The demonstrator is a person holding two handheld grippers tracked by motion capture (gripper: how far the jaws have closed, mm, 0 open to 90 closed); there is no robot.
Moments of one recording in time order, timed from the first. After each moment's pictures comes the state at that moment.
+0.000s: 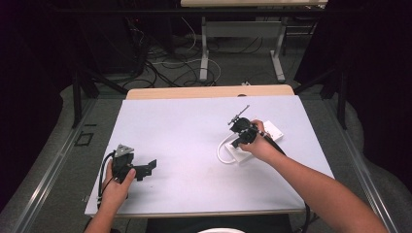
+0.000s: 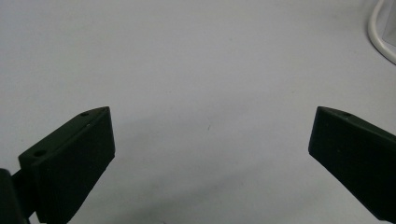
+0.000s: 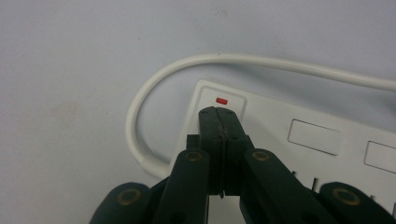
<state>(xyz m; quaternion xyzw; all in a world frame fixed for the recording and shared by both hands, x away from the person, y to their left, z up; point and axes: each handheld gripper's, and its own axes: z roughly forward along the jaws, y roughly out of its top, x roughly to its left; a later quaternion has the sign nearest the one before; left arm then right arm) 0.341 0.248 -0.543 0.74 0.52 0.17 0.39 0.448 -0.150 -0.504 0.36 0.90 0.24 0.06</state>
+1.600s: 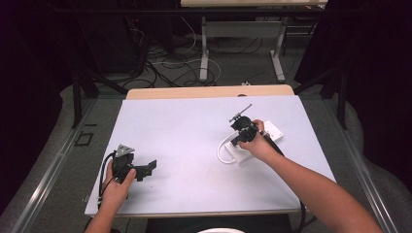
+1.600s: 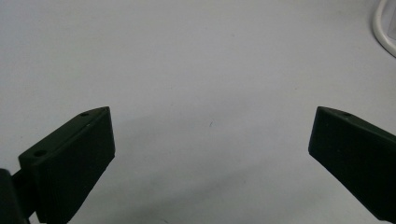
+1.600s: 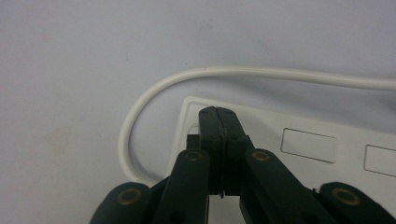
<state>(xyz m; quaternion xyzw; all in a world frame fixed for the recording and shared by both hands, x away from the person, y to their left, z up) 0.342 0.247 -0.545 0.74 0.52 0.18 0.39 0.454 -0.155 -0.507 0.41 0.87 0.27 0.06</state>
